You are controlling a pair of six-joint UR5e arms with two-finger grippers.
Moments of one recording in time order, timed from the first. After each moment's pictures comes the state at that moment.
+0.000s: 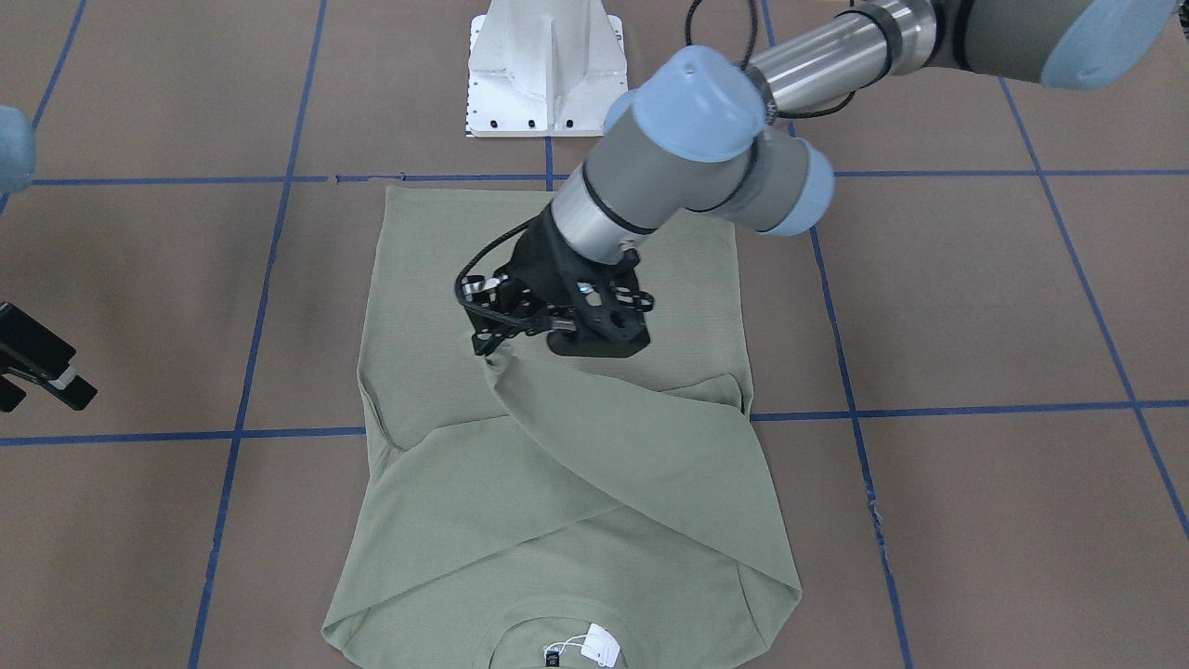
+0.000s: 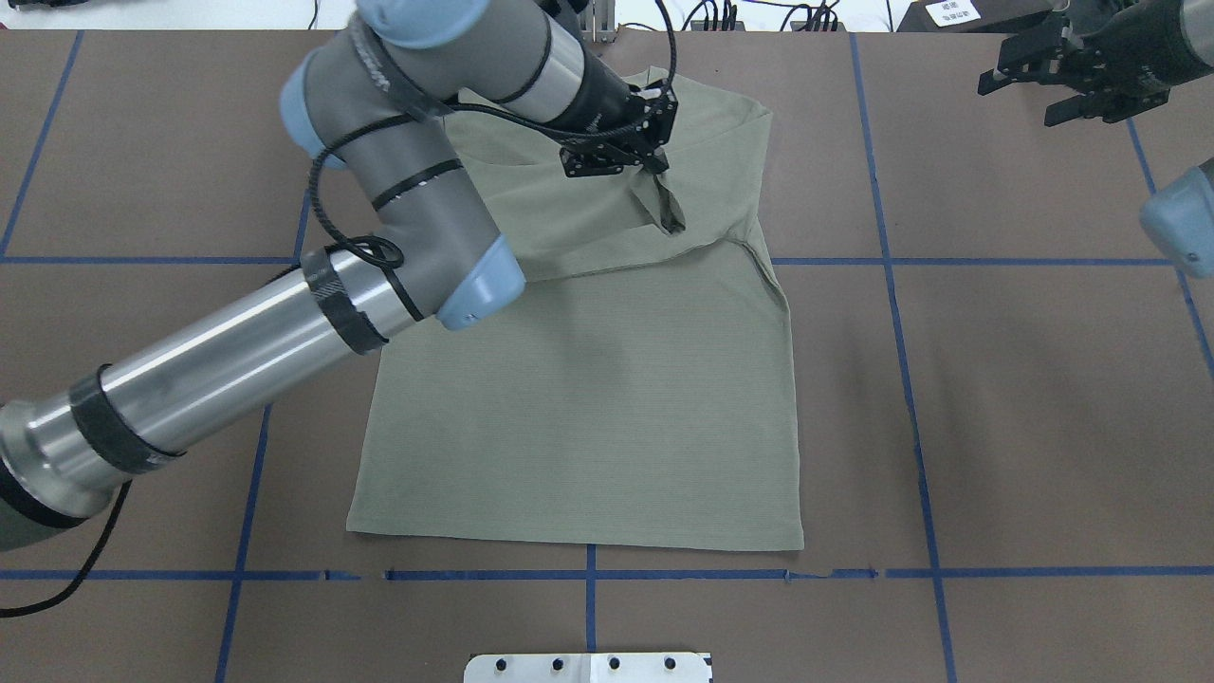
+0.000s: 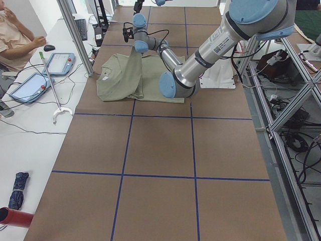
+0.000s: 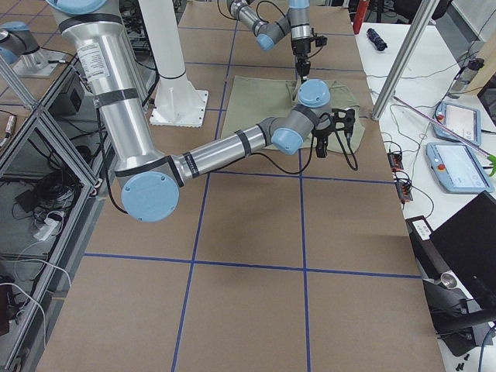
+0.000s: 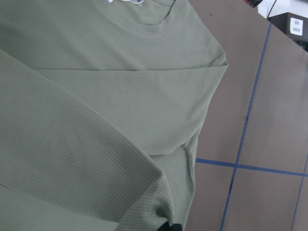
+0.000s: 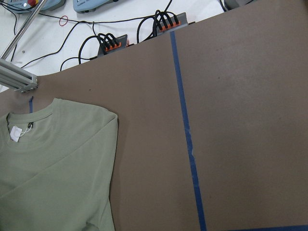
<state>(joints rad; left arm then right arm) -0.70 -2.59 -1.23 -2.27 -2.04 -1.63 1.23 -1.28 1.67 -1.03 2.30 1.07</state>
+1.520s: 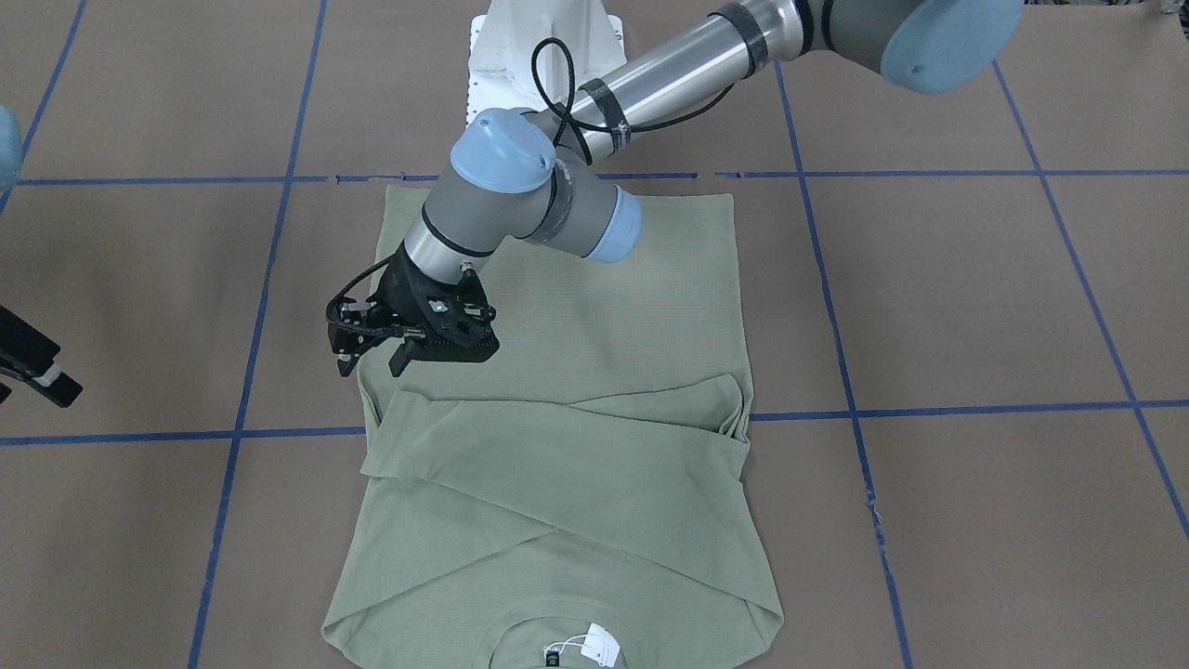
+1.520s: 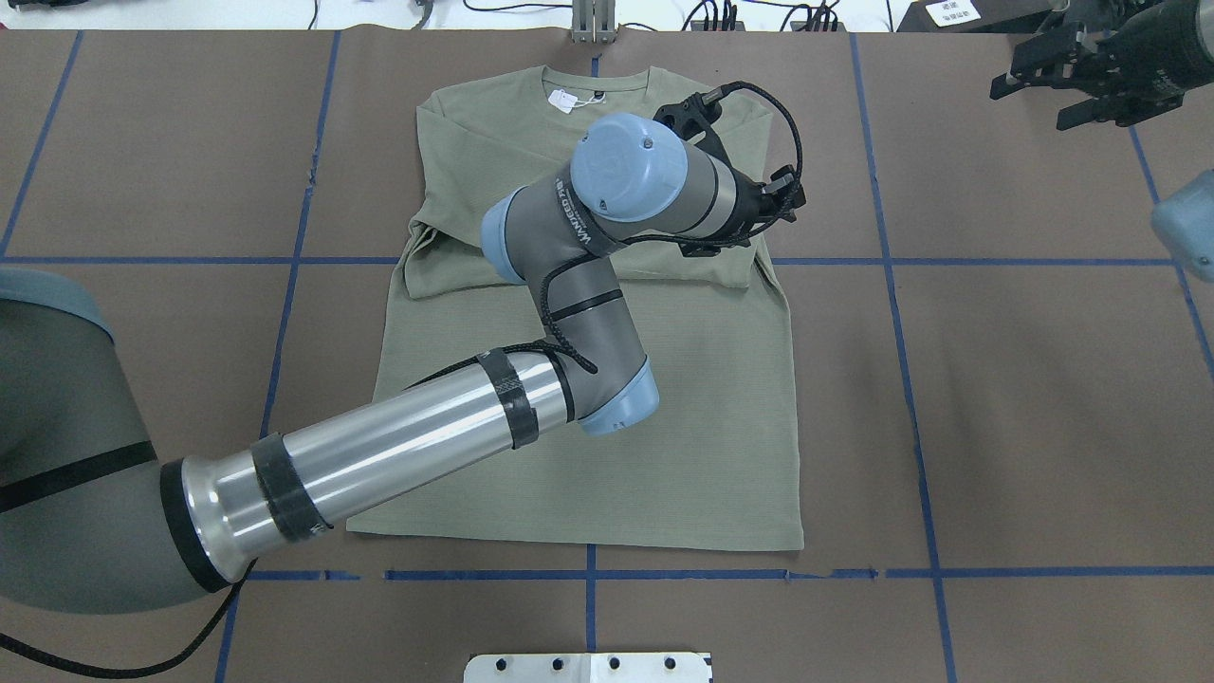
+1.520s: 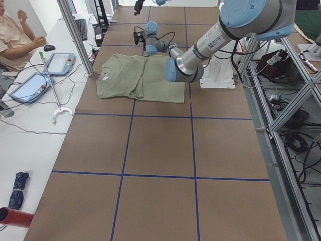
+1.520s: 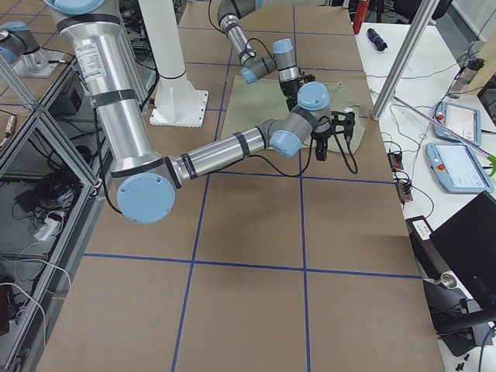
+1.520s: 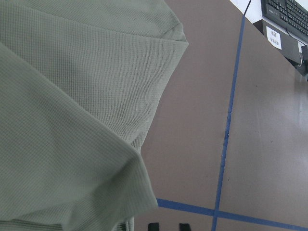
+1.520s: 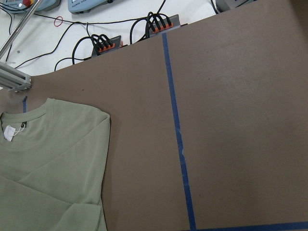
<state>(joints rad) -0.55 -2.73 -0.95 -2.47 -1.80 -1.70 1.22 -1.29 1.68 -1.04 2.30 1.08</state>
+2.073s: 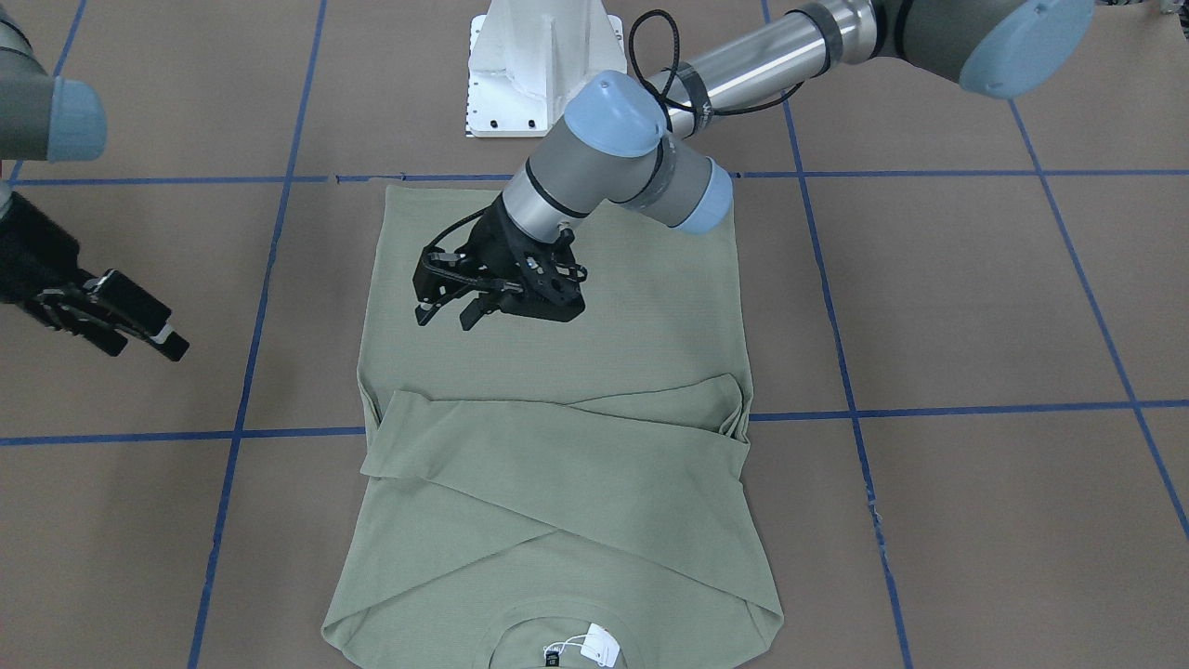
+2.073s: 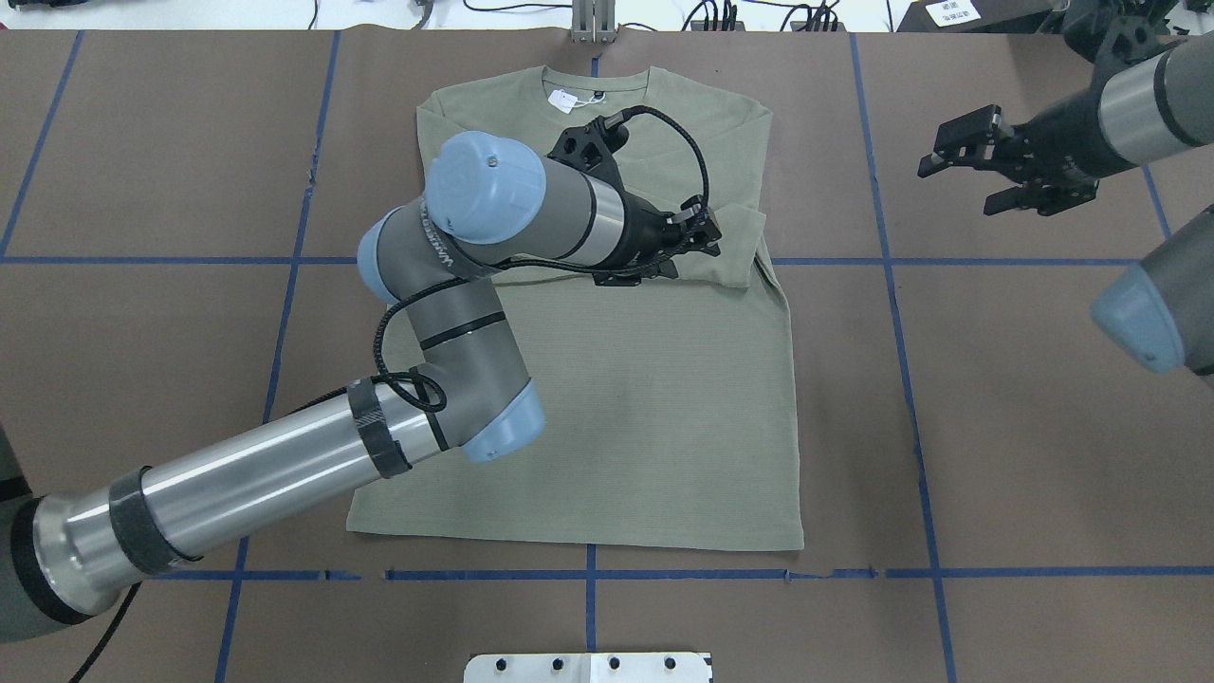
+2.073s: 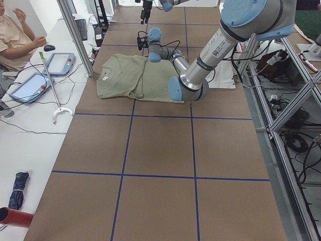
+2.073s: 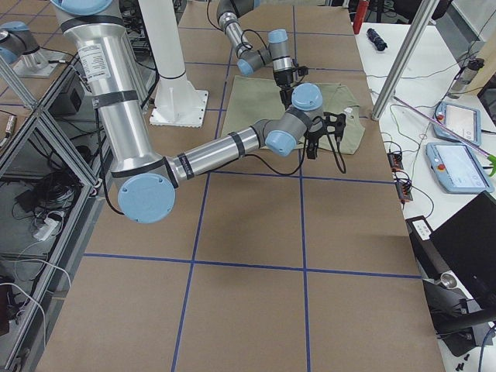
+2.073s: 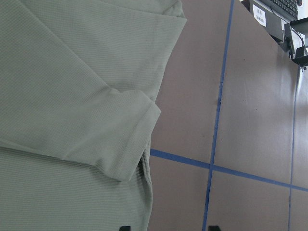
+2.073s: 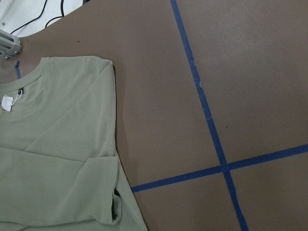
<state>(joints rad) -0.59 -2.46 -1.30 -2.42 -1.92 -1.67 1.02 -1.36 1.81 -1.04 2.21 1.35</state>
